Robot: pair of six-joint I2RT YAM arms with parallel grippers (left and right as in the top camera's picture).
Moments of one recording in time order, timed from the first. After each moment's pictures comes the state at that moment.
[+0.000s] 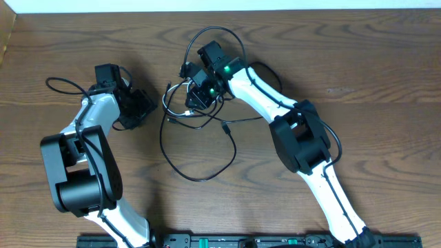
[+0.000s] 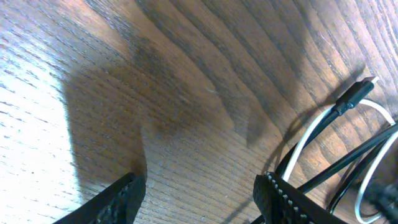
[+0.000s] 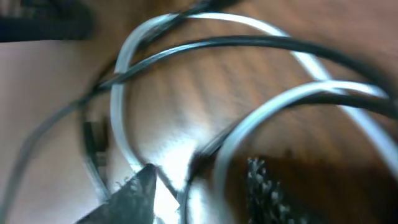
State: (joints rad) left arm 0.21 1.90 1.14 -0.53 0.27 -0.50; right arm 0.63 2.57 2.14 -0.69 -0.58 -0.16
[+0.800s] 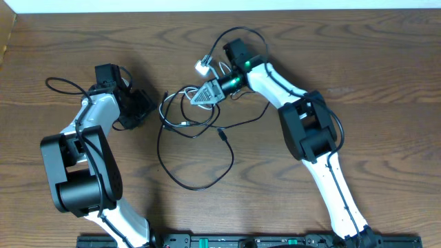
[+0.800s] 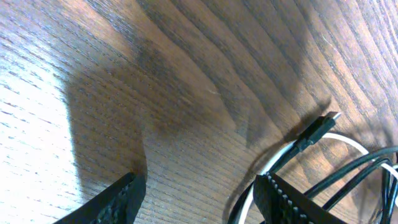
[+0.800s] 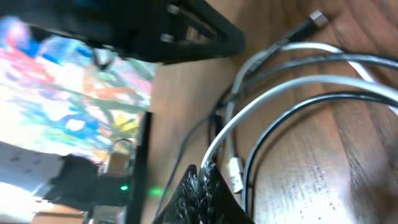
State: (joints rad) left arm 0.21 1.90 1.14 -0.53 0.26 -0.50; right arm 0.49 2.66 2.13 -0.62 -1.34 -0.02
